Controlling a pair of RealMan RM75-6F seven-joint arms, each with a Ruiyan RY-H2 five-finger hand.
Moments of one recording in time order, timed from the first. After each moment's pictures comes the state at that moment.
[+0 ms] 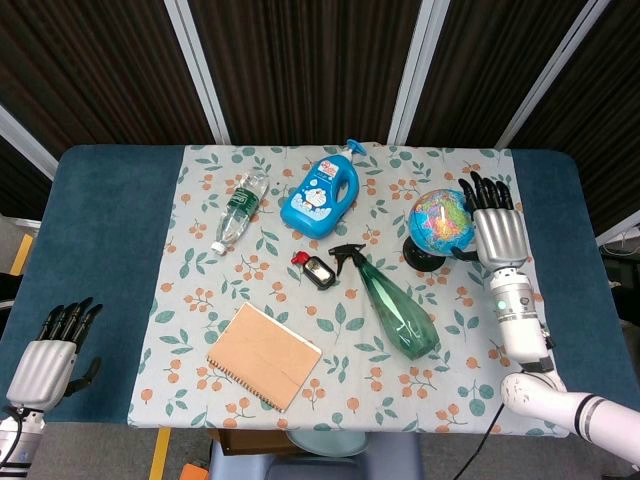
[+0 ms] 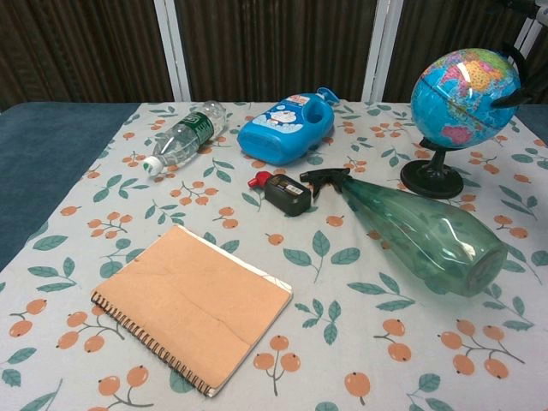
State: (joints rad) left arm -0.14 -1.14 0.01 -1.62 1.53 1.41 0.12; right arm 0.61 -1.35 0.34 -1.46 -1.01 1.12 -0.39
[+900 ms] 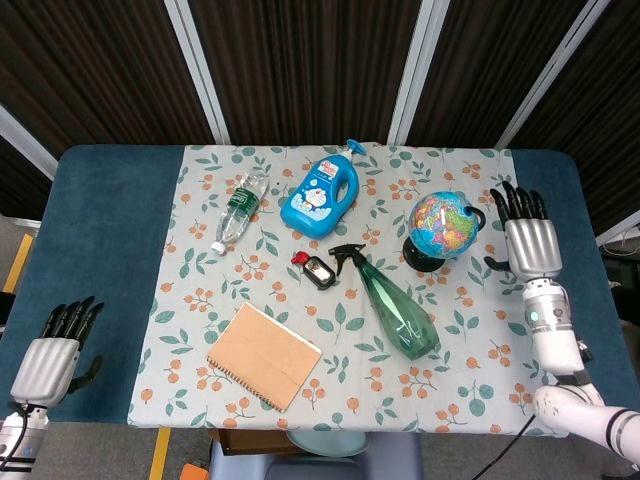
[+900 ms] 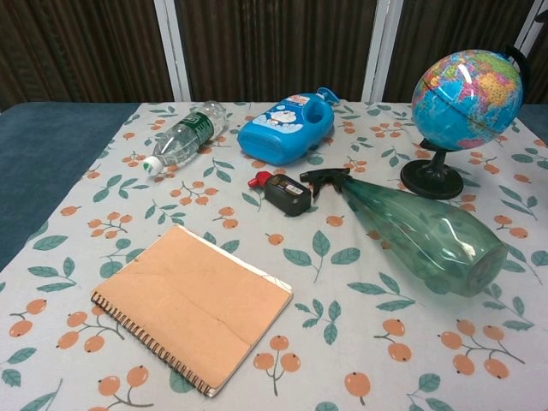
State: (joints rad) left arm -0.15 -1.16 0.00 -1.61 1.51 1.39 0.14; right arm 0.53 -1.26 0.25 -1.46 -1.10 1.17 -0.32
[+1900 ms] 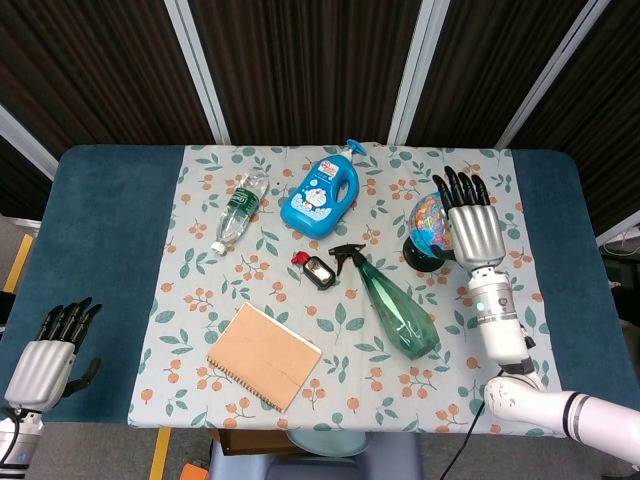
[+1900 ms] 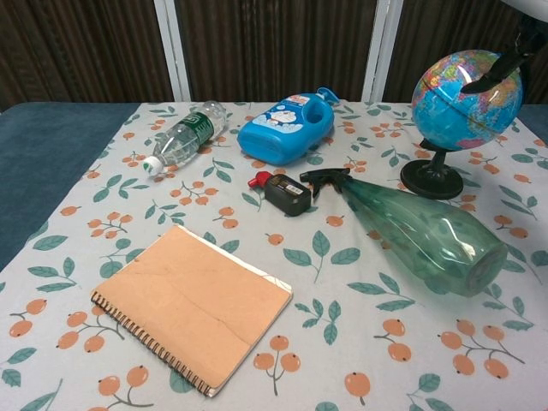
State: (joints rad) left arm -0.14 -1.13 0.01 -1.63 1.54 1.41 0.09; right arm 0.67 -1.36 0.35 -1.59 -0.97 1.18 -0.53
